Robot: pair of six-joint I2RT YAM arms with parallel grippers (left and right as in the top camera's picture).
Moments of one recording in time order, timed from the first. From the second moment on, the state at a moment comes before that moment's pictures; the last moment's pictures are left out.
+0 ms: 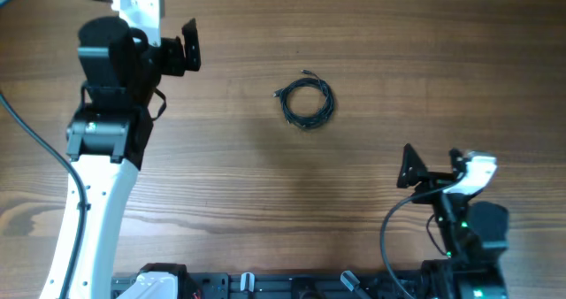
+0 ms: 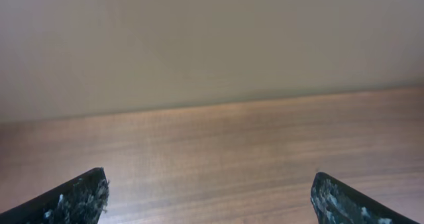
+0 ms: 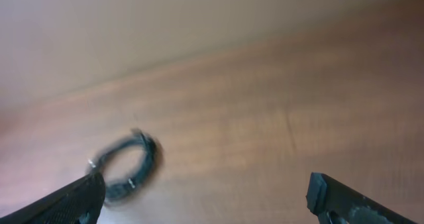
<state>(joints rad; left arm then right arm) -0.07 1.27 1.21 -0.32 0.01 0.05 0.03 0.18 0.26 -0.31 -0.04 0.29</state>
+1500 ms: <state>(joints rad) -0.09 1.27 1.19 -0.35 -0.05 -0.16 0.03 1.53 1.84 -1.06 -0.18 -0.08</state>
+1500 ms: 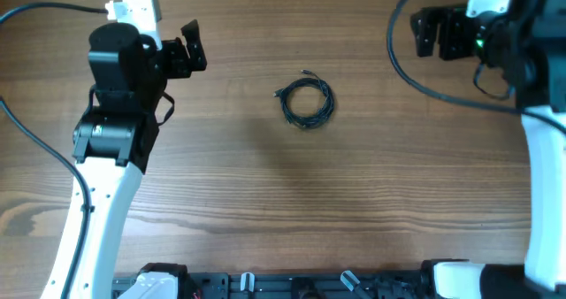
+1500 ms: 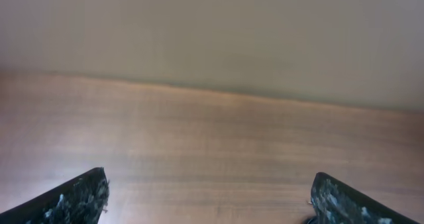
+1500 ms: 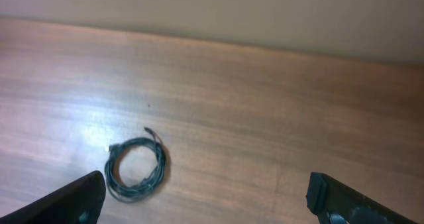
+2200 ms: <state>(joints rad) -0.09 1.35 1.19 -0.37 0.01 -0.22 0.03 1.62 1.84 -1.08 -0.19 -0.10</state>
